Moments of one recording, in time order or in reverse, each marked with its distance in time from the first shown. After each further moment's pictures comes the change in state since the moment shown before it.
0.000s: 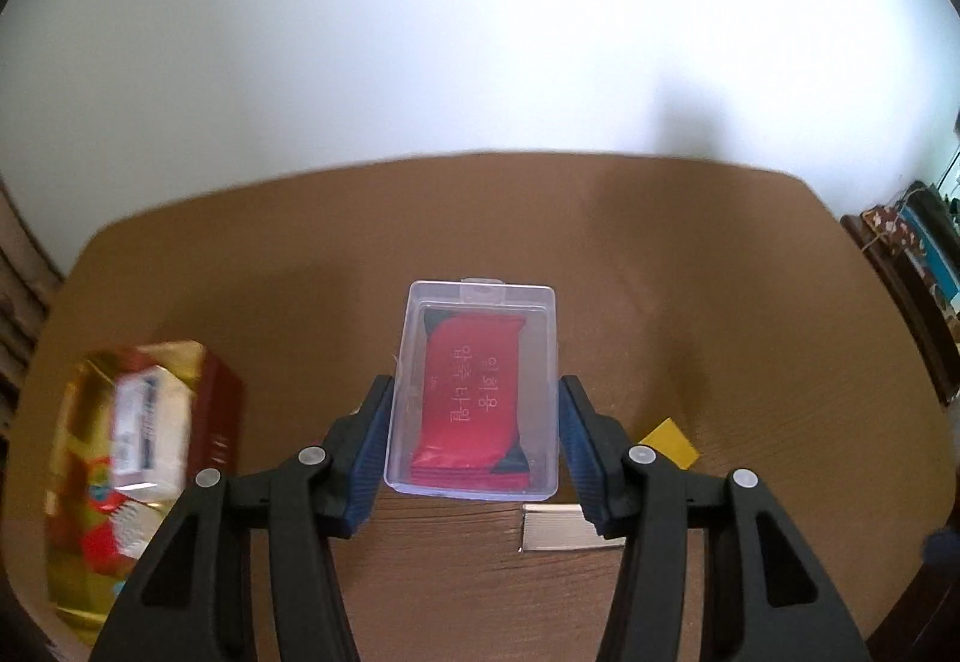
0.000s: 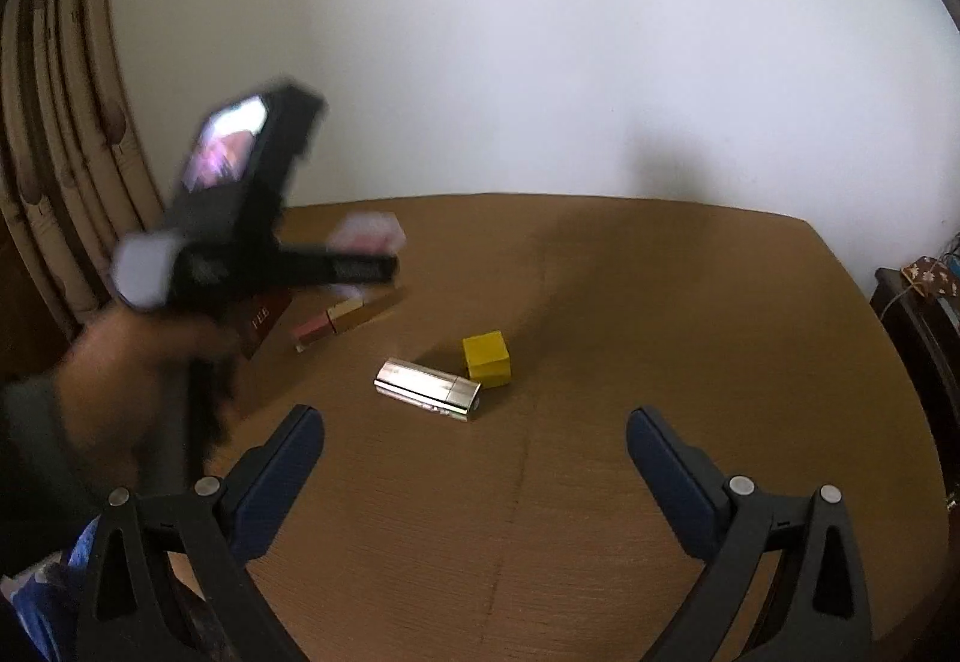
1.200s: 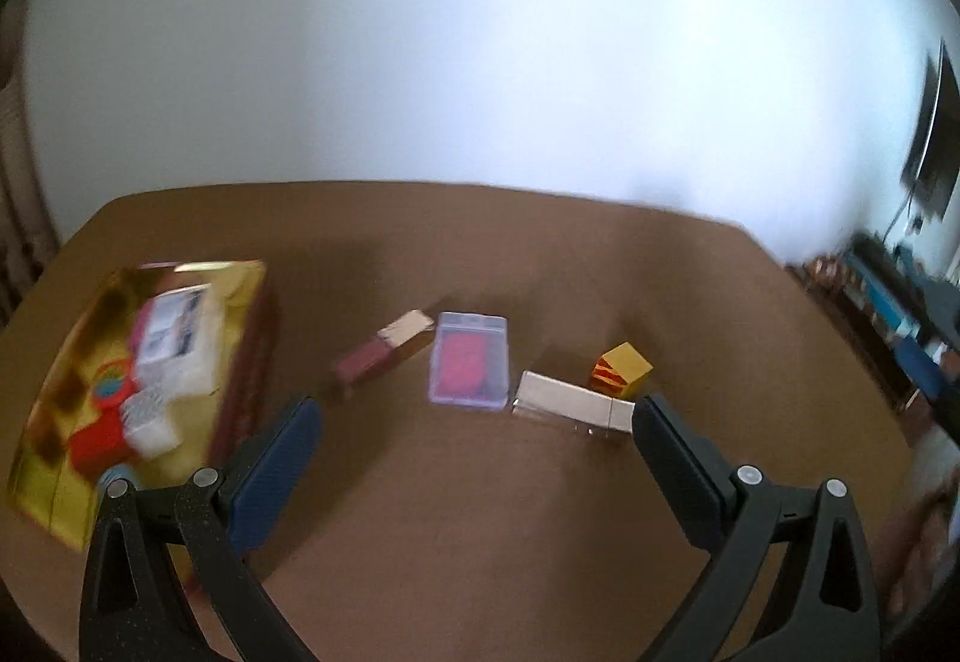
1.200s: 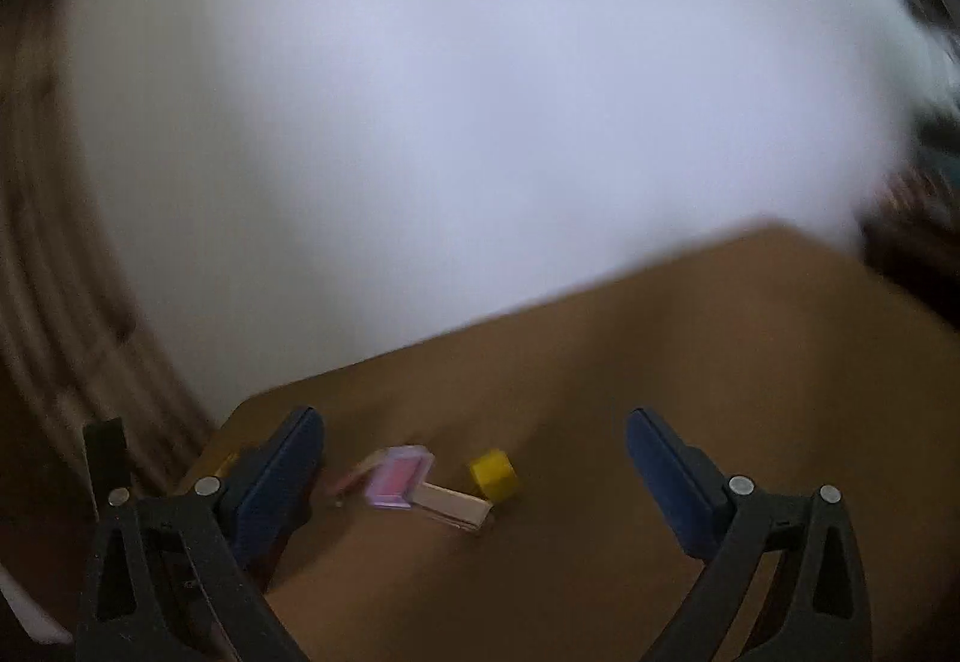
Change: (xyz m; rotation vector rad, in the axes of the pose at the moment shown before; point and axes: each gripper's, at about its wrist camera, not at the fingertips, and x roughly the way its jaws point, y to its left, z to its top) left arm -0.040 0.021 -0.072 -0.058 -0.160 -0.112; right arm -0.024 -0.048 0.002 0.356 -0.319 0.027
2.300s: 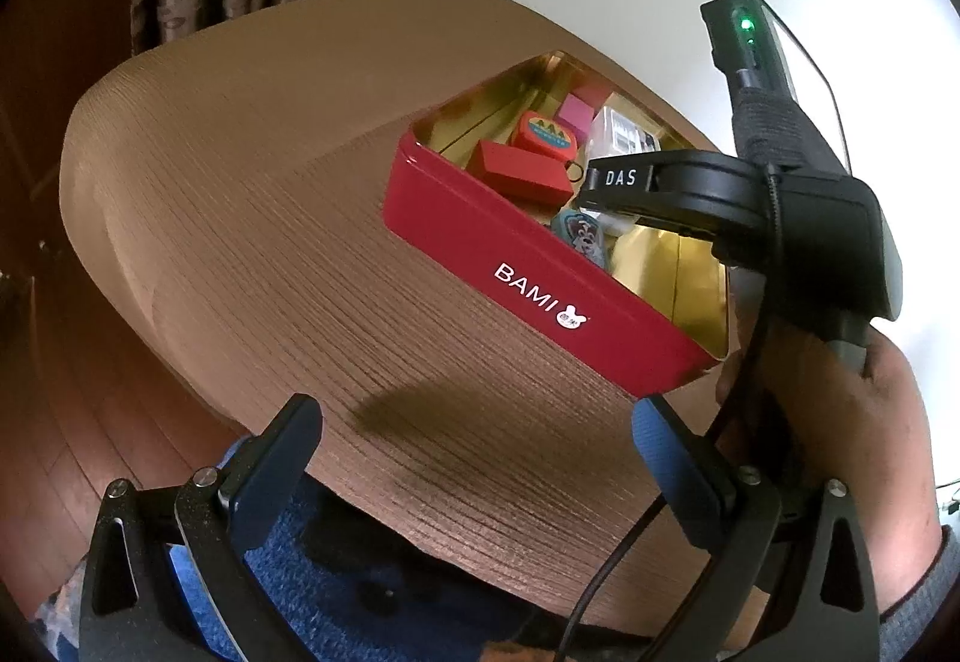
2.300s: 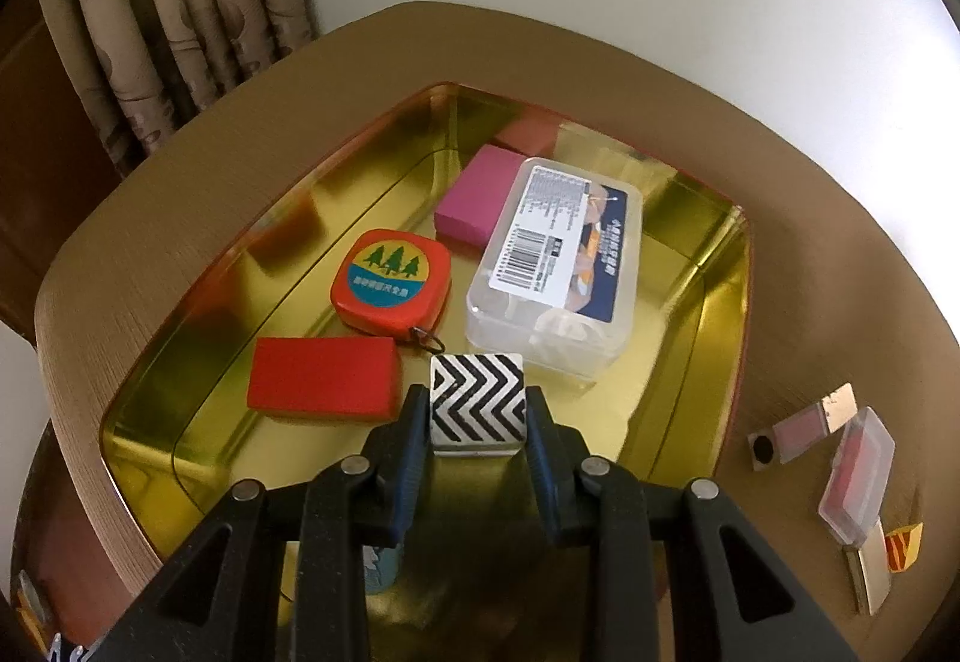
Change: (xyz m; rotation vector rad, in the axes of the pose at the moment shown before) left arm -0.100 0.179 -0.135 -0.691 0.162 0.262; right arm 0.218 0.346 -0.186 -0.718 0.743 0.128
